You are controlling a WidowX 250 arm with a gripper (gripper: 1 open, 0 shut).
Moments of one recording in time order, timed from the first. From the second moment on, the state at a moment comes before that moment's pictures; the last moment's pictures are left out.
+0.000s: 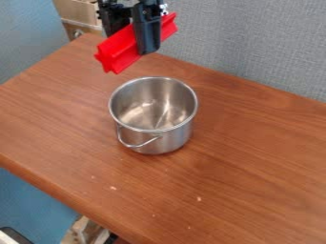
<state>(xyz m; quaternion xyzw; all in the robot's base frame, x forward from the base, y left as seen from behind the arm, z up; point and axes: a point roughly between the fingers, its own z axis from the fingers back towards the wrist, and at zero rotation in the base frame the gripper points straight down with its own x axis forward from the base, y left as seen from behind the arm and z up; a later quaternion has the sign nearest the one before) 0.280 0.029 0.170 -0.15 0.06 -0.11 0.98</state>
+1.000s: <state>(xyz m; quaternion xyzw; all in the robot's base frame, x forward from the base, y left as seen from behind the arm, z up) 0.273 0.026 0.170 -0.16 0.06 -0.10 0.98</state>
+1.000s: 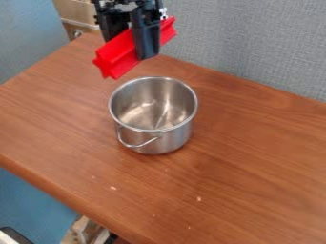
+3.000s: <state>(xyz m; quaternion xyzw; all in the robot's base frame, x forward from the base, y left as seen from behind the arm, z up) 0.267 0.034 0.175 -0.16 0.05 -0.08 0.98</state>
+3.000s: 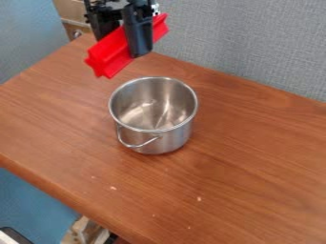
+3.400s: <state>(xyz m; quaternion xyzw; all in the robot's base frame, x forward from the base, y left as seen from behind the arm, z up) 0.269 0.036 0.171 -0.16 0.05 -0.07 0.98</state>
